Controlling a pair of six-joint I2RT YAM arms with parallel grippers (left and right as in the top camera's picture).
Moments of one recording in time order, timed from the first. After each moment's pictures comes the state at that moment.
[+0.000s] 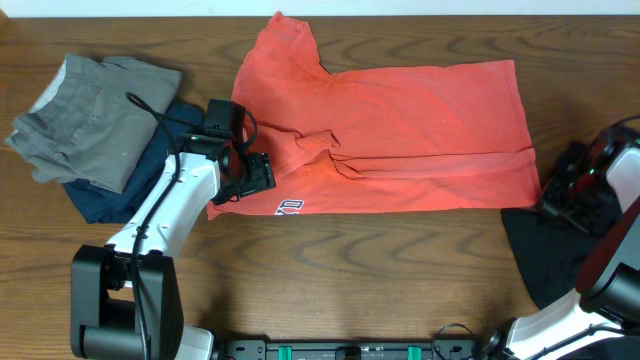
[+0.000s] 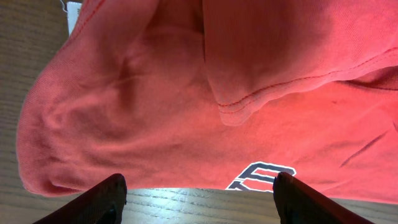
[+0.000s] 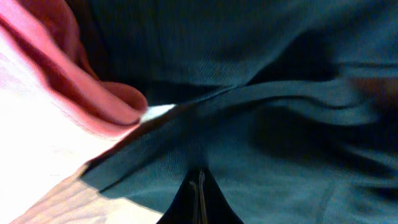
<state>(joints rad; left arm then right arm) -0.16 1.64 1.07 -0.78 0.12 -0.43 -0.51 1.85 1.15 -0.99 -0.06 0.17</state>
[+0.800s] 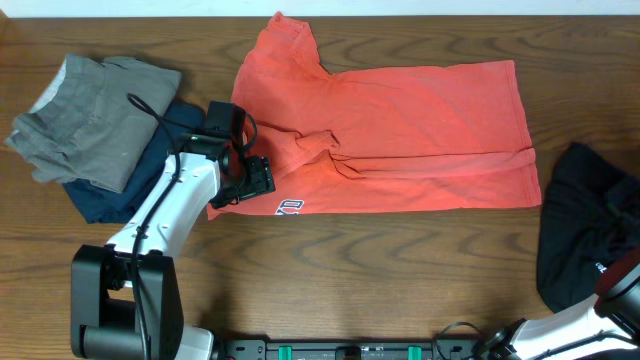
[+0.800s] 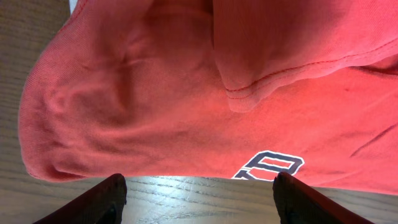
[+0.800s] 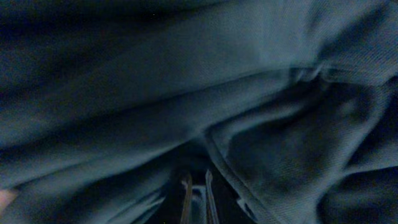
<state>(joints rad) -0.16 1.64 1.07 -0.82 0.12 -0.43 -0.75 1.85 1.31 -0.82 0.11 0.26</state>
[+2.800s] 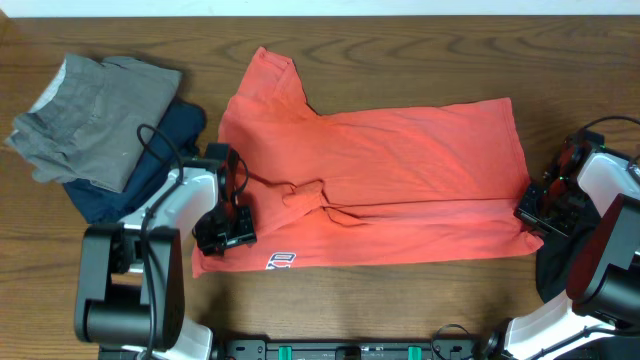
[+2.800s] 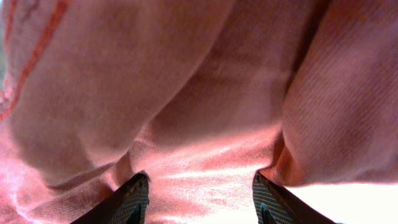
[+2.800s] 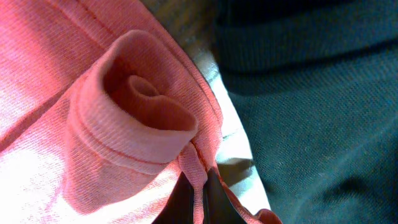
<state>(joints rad) -0.11 1.69 0.86 -0.96 0.09 -0.37 -0.40 1.83 1.06 -0.94 0.02 0.23</state>
